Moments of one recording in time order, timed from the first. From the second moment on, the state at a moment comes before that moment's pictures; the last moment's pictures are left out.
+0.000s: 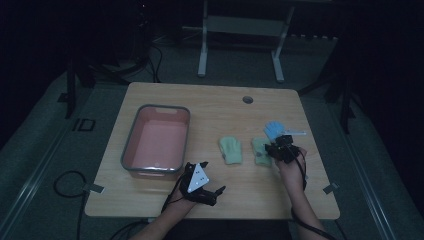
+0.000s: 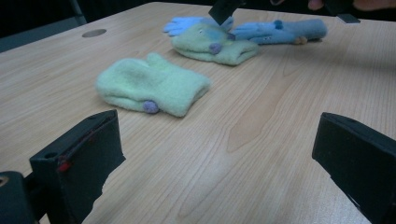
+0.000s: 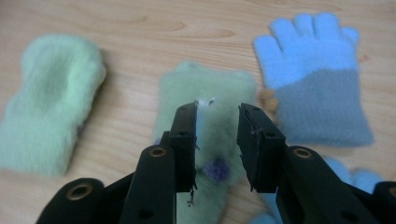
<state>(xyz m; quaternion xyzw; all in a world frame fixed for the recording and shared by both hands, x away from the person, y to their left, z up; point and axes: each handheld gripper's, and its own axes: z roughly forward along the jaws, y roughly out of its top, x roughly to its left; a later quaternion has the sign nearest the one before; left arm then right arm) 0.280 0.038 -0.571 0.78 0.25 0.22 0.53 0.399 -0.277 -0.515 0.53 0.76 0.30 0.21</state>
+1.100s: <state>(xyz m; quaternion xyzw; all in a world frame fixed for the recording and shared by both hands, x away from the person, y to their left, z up) 0.280 0.038 -0.571 0.78 0.24 0.22 0.53 0.417 -0.270 -0.541 0.49 0.81 0.26 0.19</state>
